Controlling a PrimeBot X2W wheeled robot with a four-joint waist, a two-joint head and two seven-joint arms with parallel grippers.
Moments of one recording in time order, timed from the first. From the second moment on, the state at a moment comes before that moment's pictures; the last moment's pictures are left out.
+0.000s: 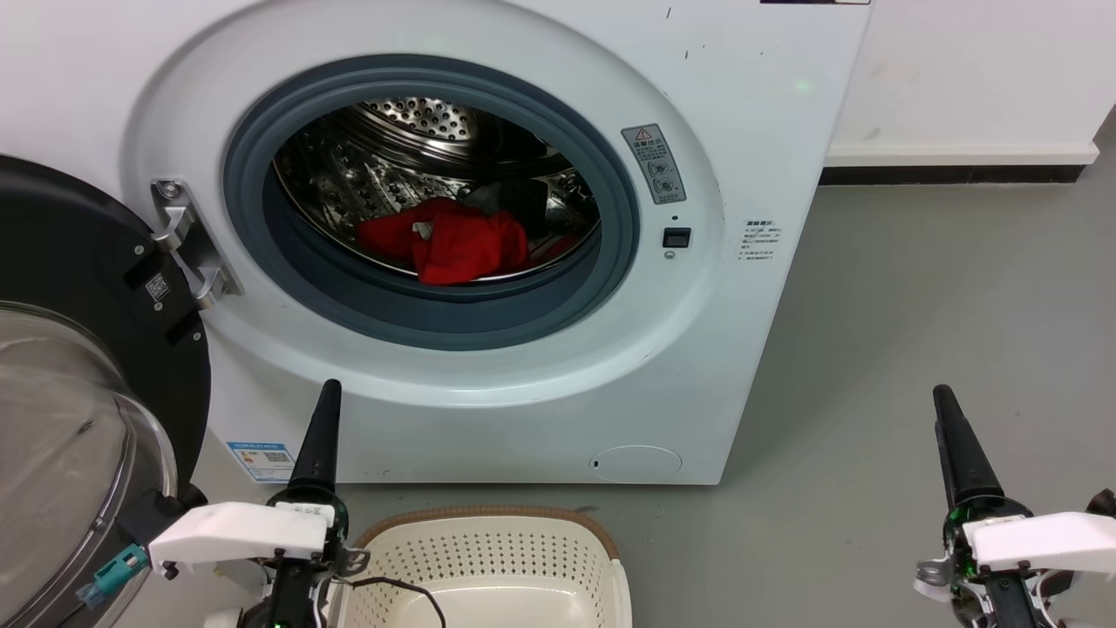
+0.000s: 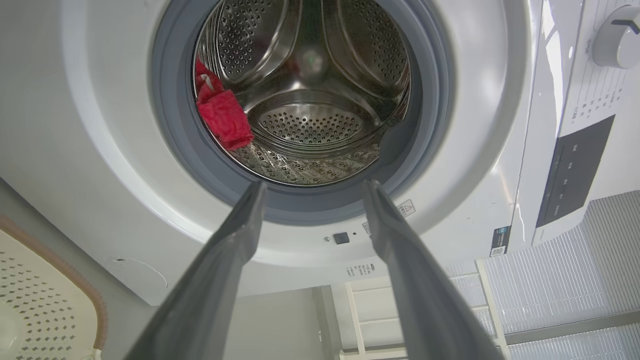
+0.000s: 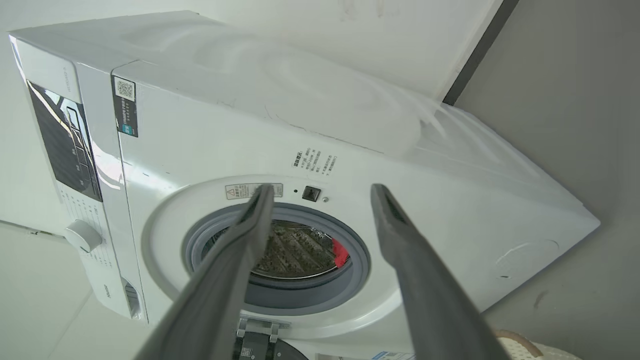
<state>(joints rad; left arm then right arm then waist) -0.11 0.05 0.04 0.22 -1.34 -0.13 0.01 -0.05 -0.05 -0.09 0.18 1.30 0.13 0.01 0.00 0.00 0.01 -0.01</state>
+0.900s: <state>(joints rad) -0.15 0.05 -0.06 0.26 -0.79 -0.09 -0.09 -0.03 -0.05 -0.06 0.14 0.68 0.13 -0.09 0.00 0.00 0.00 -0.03</state>
